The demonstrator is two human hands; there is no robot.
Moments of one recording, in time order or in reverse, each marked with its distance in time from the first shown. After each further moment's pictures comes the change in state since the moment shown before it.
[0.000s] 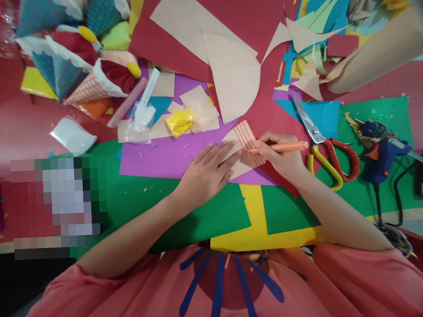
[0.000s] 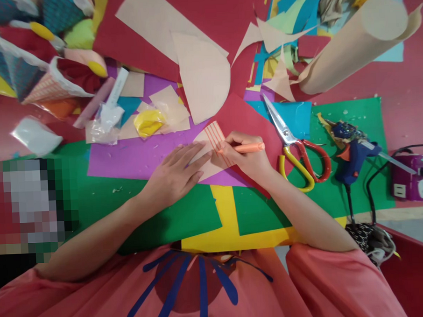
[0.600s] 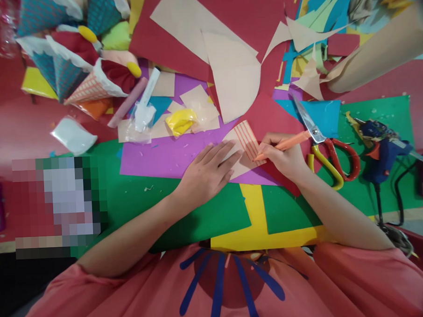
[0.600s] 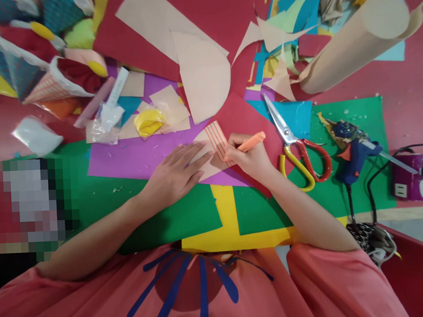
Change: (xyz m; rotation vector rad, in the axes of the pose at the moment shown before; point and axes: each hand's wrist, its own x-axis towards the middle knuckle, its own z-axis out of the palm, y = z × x) left_hand -0.001 0.000 0.000 -0.005 -0.011 -0.016; right_hand 0.002 -0.008 0.000 0.076 -0.053 0.061
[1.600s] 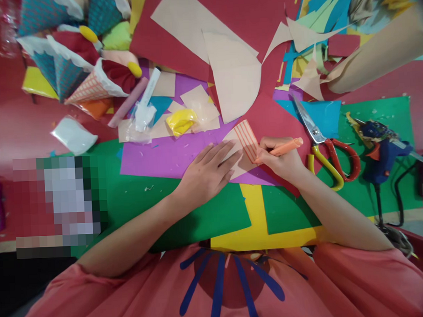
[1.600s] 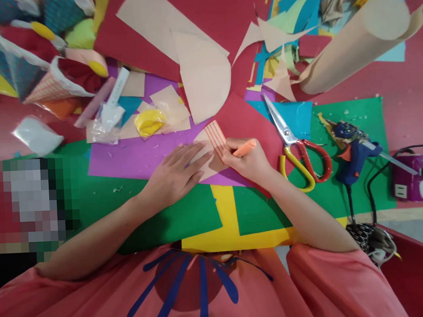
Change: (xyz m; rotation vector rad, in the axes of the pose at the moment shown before) left_hand 0.000 0.000 0.000 -0.032 -0.011 -0.017; right_hand -0.002 0.002 0.000 -0.169 -0.060 -0.031
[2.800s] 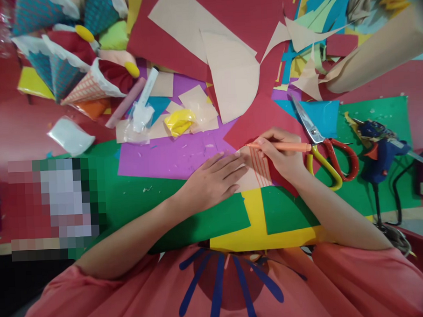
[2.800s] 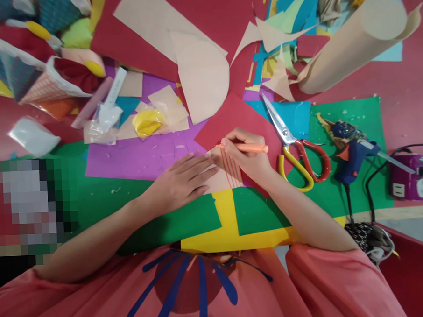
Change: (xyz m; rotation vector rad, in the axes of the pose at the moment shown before) left_hand 0.000 0.006 0.000 0.051 0.049 0.256; right_hand -0.002 0.009 0.000 0.043 0.205 -0.072
